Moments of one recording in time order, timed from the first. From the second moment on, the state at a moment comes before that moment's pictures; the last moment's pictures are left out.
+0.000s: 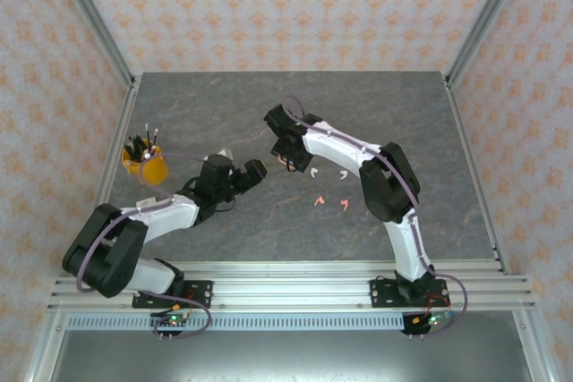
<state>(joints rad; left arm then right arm) -0.42 1.40 0.50 0.26 0.11 -0.98 0.72 2.12 1.74 -0.84 0.11 1.21</state>
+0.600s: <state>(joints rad) -0.50 1.65 0.49 0.68 0.11 -0.94 0.70 2.12 1.74 -0.80 0.00 1.27</state>
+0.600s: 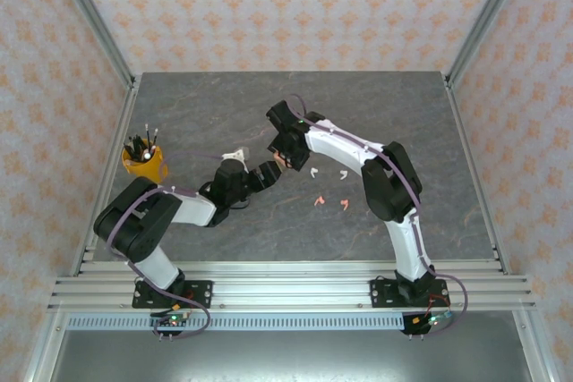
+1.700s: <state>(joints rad) -0.51 1.78 0.59 0.87 0.08 -0.98 0.68 2.10 1.71 -0.72 -0.12 1.34</state>
